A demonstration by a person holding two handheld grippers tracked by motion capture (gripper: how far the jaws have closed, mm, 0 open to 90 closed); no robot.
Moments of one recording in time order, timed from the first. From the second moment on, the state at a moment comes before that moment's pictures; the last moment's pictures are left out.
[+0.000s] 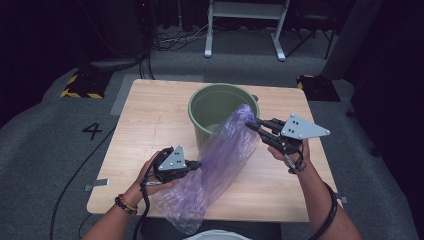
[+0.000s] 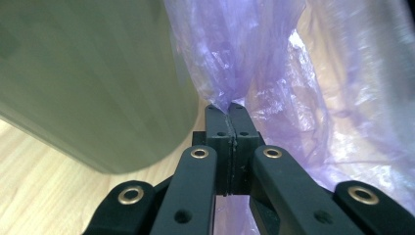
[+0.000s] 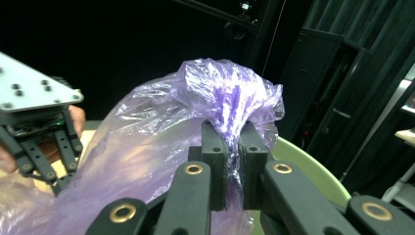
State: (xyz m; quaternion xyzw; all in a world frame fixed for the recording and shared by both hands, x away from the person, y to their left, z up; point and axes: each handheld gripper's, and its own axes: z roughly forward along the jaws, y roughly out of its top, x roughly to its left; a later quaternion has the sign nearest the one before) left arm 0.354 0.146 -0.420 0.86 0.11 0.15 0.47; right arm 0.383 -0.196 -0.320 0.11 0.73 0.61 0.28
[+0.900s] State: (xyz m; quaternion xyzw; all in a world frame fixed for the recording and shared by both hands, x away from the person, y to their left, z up) left arm 0.350 0.171 -0.388 0.81 0.13 0.22 0.53; right arm 0.449 -0.173 -0.328 0.23 0.78 0.52 0.27
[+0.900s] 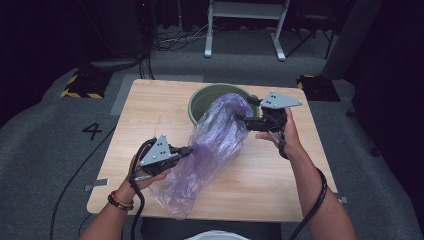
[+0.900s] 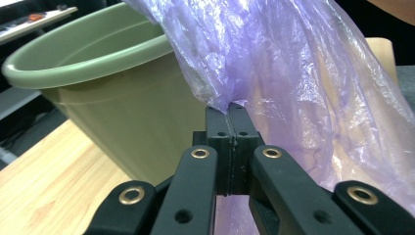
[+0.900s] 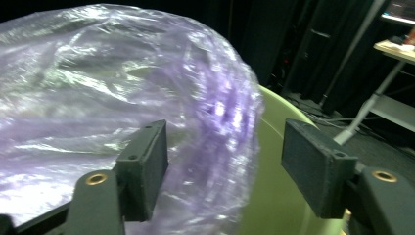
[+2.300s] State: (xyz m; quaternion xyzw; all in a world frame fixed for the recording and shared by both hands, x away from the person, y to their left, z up) left arm 0.373 0.172 -0.352 0.78 0.18 0.28 0.54; right arm 0.469 -0.162 -0.315 0.23 0.83 0.46 0.23
